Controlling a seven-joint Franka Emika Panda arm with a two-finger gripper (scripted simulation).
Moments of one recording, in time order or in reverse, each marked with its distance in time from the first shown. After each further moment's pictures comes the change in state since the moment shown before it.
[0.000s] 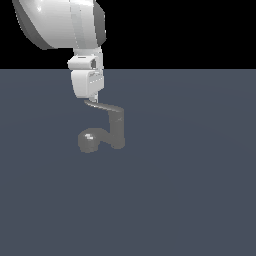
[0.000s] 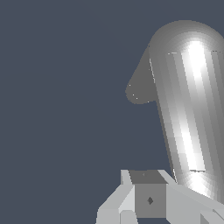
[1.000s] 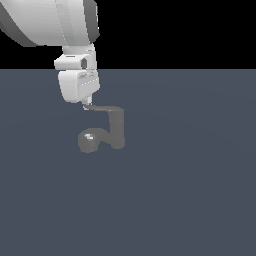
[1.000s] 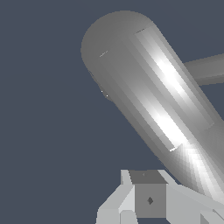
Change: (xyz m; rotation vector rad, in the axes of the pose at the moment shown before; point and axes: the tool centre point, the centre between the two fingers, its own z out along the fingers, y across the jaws) arm -0.007 0.049 -0.001 0.002 0.001 0.005
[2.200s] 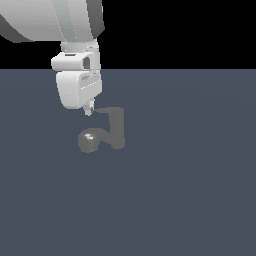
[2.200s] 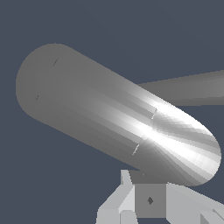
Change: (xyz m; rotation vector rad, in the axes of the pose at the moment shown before) arm 0.026 0.052 -0.001 0.002 -0.003 -0.011
